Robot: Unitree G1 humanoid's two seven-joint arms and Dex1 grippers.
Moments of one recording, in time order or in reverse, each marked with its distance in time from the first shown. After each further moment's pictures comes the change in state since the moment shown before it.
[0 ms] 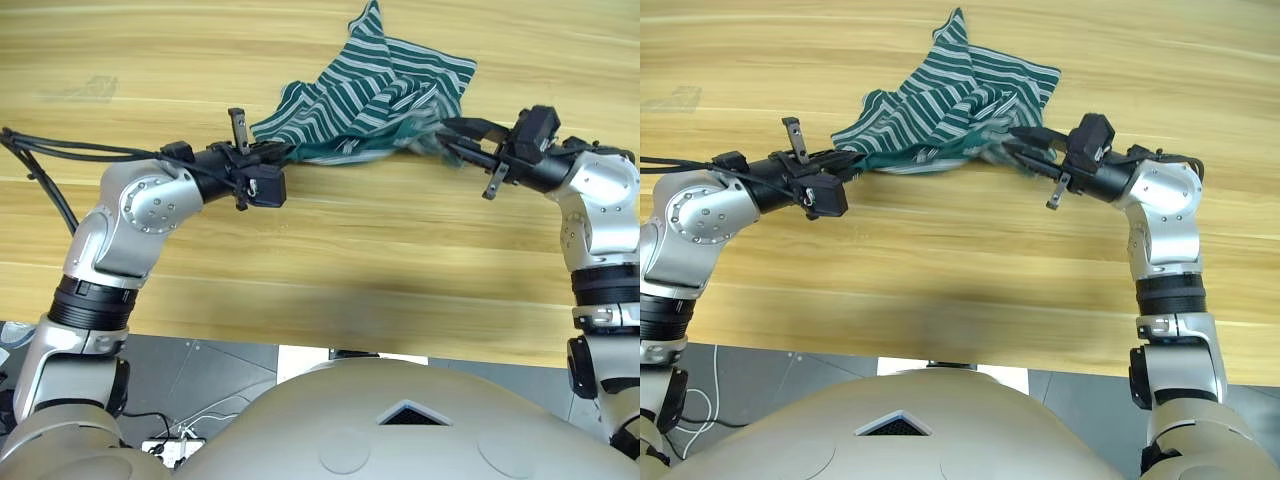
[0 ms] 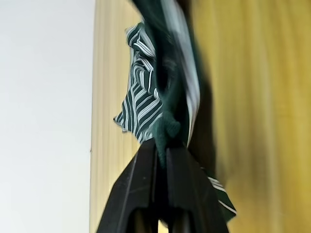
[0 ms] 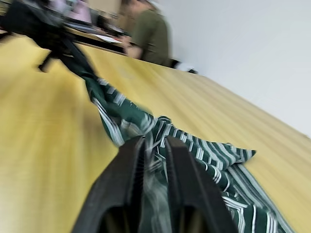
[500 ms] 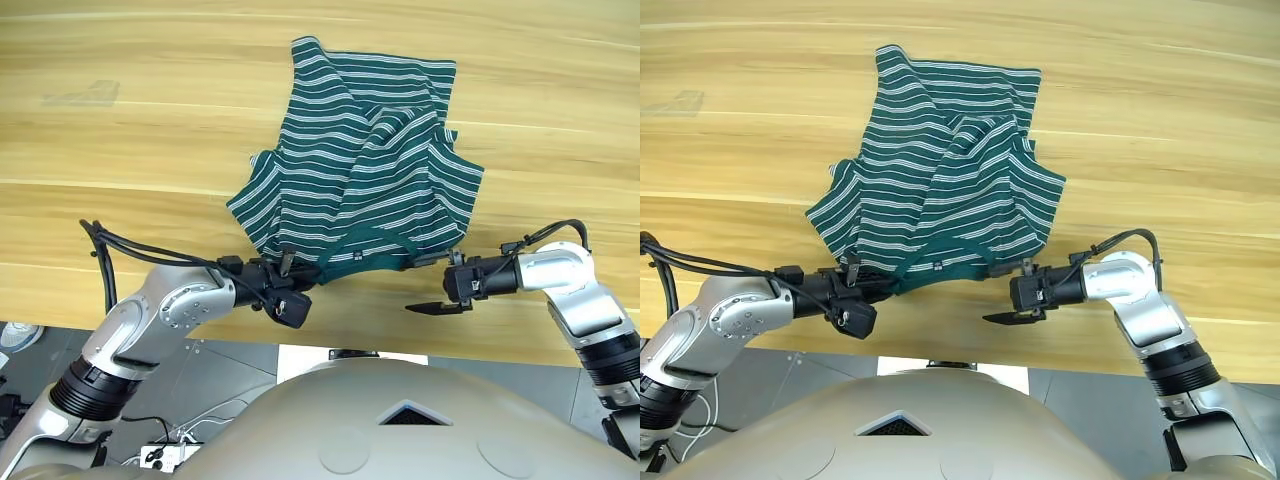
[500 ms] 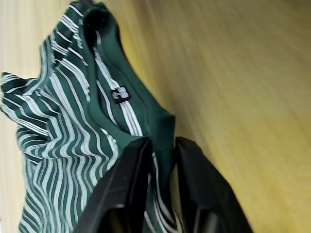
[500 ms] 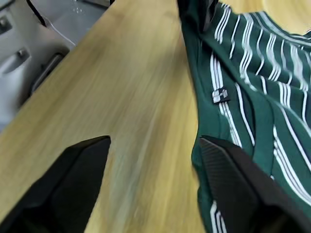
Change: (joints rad) left arm 0.346 0.066 -0.137 -0.273 0.074 0.025 -0.146; right arm 0.285 -0.127 0.240 -0.251 -0.282 -0.039 0.089
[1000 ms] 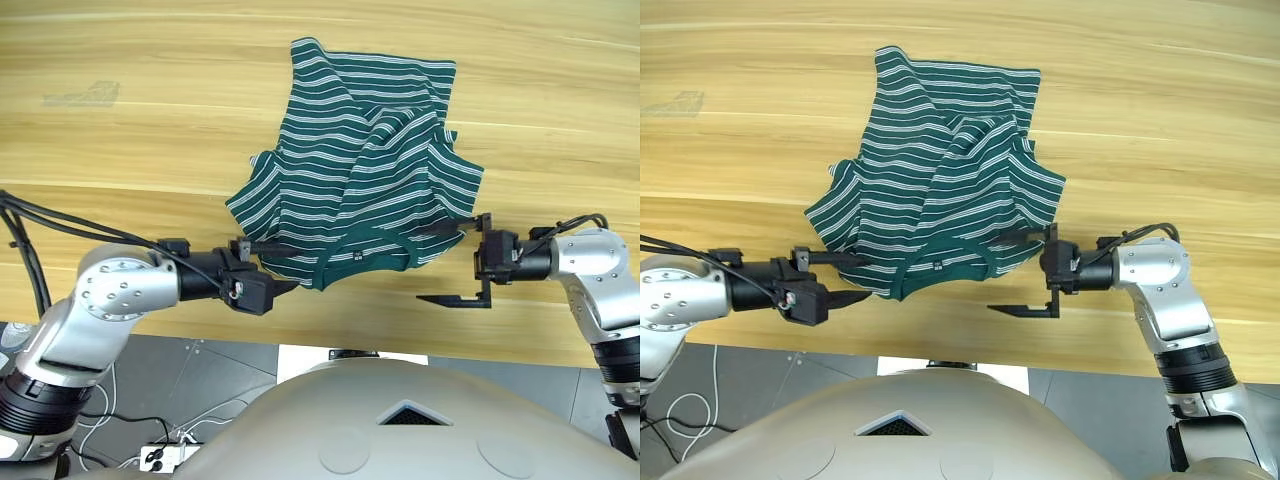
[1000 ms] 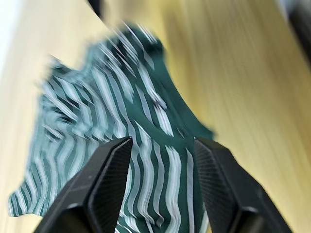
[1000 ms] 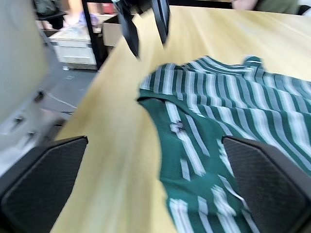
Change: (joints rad) left arm 0.062 0.095 0.293 -0.094 -0.585 0.135 -0.121; right arm -0.011 0.003 -0.173 0.031 0.244 0.133 0.025
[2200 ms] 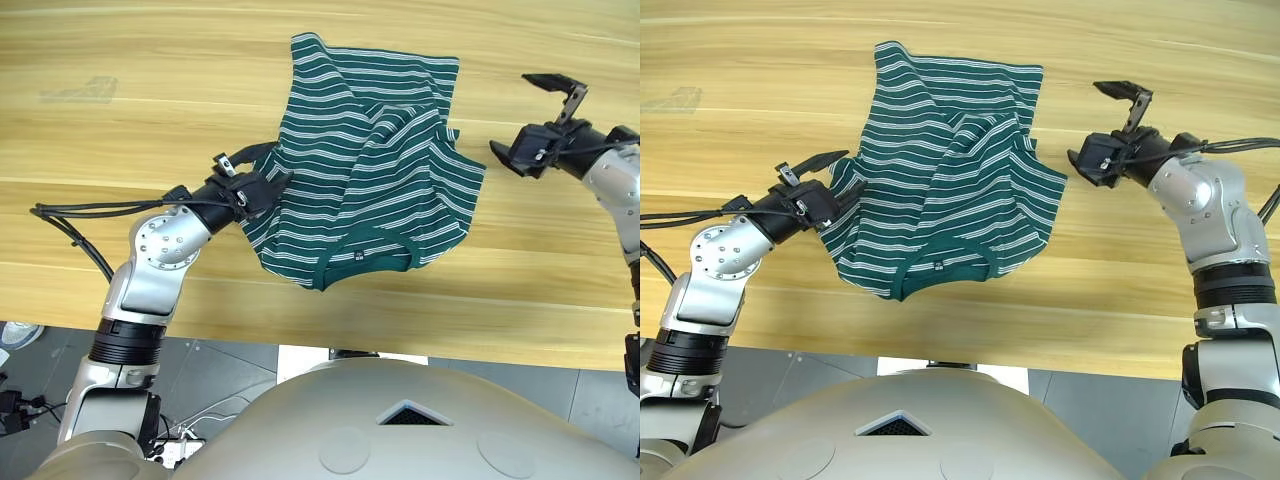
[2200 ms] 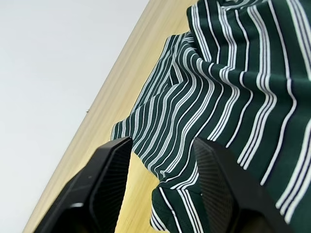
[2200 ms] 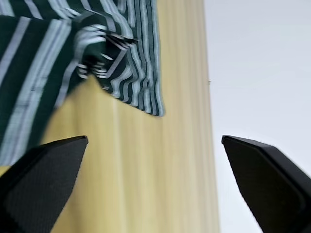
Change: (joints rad) left arm -0.244 -0.357 -0.082 0.468 0.368 -0.092 0.466; right arm -0.382 -0.059 0.036 0.475 -0.827 -0.371 -0.784
